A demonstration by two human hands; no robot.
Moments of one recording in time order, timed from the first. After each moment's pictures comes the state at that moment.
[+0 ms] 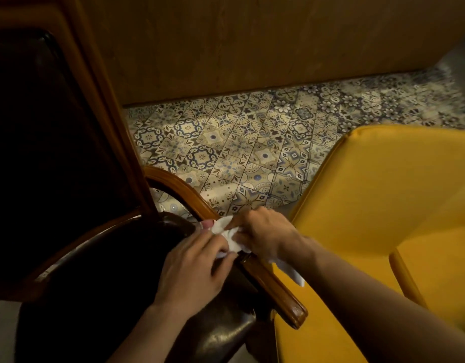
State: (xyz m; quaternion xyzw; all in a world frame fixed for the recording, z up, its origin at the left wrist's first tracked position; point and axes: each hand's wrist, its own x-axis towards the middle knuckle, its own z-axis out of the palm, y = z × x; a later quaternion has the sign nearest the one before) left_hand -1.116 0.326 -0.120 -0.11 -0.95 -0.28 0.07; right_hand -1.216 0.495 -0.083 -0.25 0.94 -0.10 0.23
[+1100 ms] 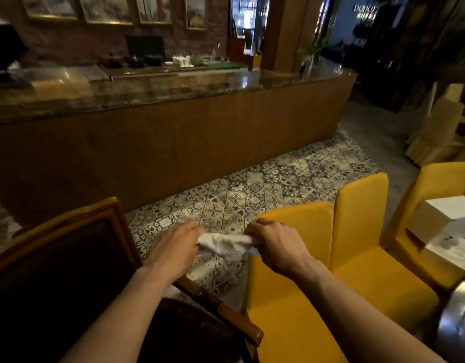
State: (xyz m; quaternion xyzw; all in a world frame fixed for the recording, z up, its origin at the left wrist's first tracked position) left_hand -1.128 0.321 0.221 -0.22 -0.97 -0.13 0.05; right_hand -1.101 0.560 0.234 -0.16 0.98 -0.08 -0.08
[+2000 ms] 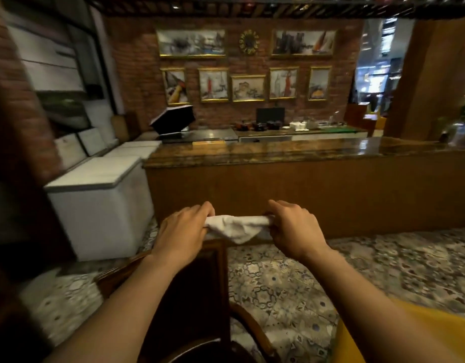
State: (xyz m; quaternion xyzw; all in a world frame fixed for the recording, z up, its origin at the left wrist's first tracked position) left_hand -1.054 0.211 0.394 0.01 -0.96 -0.04 0.26; right_hand -1.150 0.441 0.391 -0.34 0.89 -0.19 -0.23
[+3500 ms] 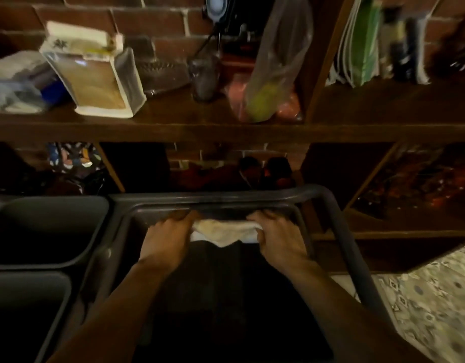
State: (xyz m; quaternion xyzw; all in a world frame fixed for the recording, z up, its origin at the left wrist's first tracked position) left_hand -0.030 -0.045 0.160 0.79 -0.61 -0.01 0.07; right_hand -0.254 -0.152 0.165 -0.89 0.42 -0.11 0.16
